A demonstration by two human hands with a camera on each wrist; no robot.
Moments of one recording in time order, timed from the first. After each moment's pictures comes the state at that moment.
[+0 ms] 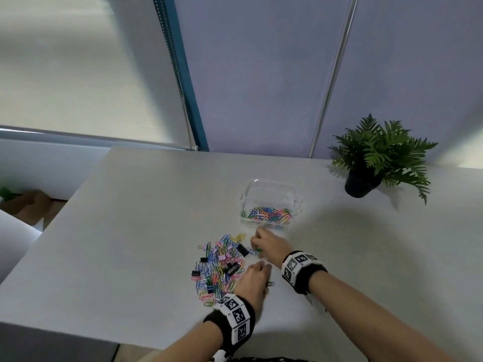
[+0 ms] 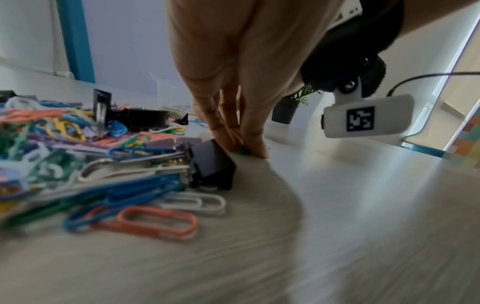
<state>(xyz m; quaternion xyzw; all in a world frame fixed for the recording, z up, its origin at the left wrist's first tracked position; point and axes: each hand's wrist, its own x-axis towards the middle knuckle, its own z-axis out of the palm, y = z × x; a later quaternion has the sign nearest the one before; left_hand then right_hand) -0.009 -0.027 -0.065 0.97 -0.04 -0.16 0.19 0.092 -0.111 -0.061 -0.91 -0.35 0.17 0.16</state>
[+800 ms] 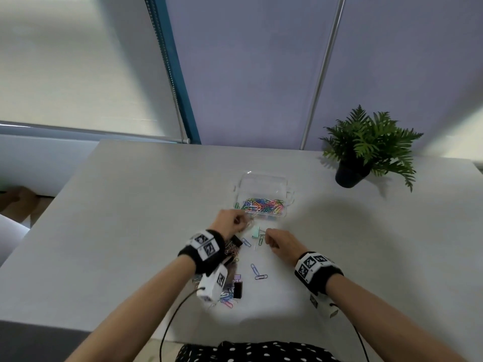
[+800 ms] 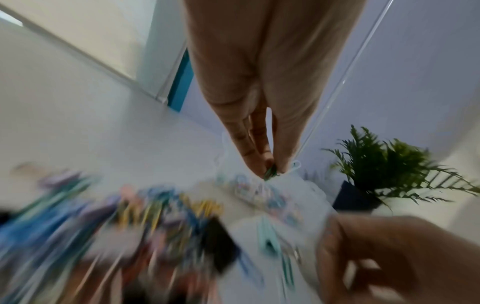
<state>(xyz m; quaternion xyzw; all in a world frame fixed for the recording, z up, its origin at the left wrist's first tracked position) 0.074 0.035 -0.016 0.93 -0.01 -0.12 0.35 0.083 -0.157 -0.073 -0.89 -0.26 0.19 0.31</state>
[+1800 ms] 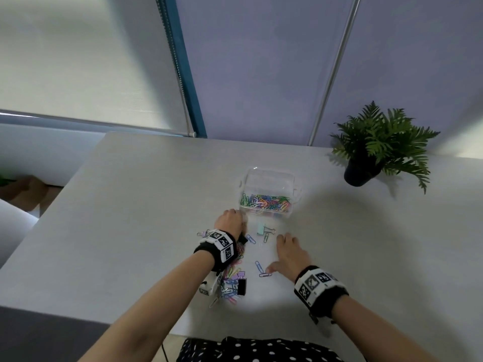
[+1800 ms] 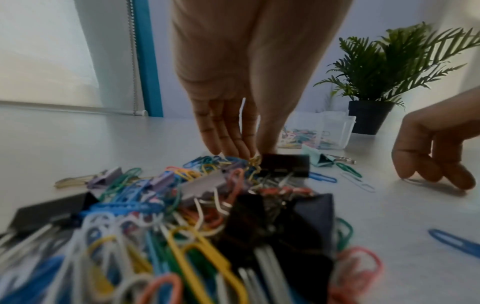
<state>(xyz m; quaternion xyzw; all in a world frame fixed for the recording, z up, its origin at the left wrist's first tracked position) 0.082 0.034 -0.048 0.98 0.04 -0.15 0.12 0.046 -0.141 -0.052 -0.95 -0.13 0.27 0.10</state>
